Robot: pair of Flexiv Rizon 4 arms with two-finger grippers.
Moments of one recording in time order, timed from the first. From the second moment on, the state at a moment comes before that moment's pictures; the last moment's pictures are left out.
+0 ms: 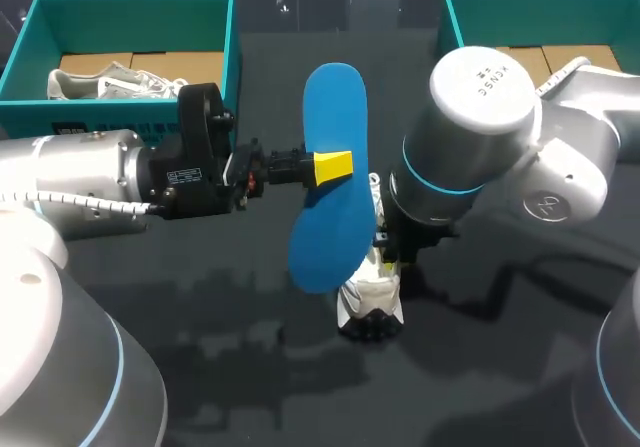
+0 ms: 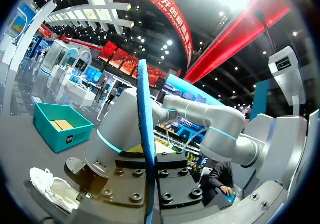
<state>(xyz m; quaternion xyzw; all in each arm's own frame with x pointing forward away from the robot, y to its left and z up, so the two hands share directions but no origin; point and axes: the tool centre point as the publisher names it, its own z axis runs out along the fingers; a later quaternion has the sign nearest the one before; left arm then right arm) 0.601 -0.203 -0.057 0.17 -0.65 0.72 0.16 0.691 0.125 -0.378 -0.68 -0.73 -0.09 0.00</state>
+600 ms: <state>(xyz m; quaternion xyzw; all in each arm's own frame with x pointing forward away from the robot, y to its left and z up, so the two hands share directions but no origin) 0.601 -0.203 -0.057 0.17 -0.65 0.72 0.16 0.694 0.125 -0.389 -0.70 -0.71 -0.09 0.01</state>
